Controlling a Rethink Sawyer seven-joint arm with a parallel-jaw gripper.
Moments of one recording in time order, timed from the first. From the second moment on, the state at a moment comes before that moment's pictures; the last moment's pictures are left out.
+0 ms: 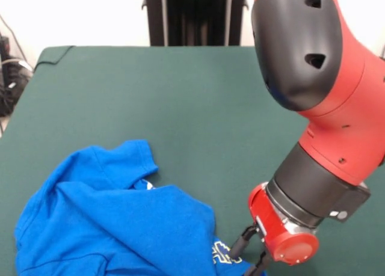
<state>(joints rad) 0.10 0.31 -0.75 0.23 0.10 0.87 3.51</state>
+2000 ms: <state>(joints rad) 0.33 0.40 -1.12 0.32 -0.07 1.29 4.12</state>
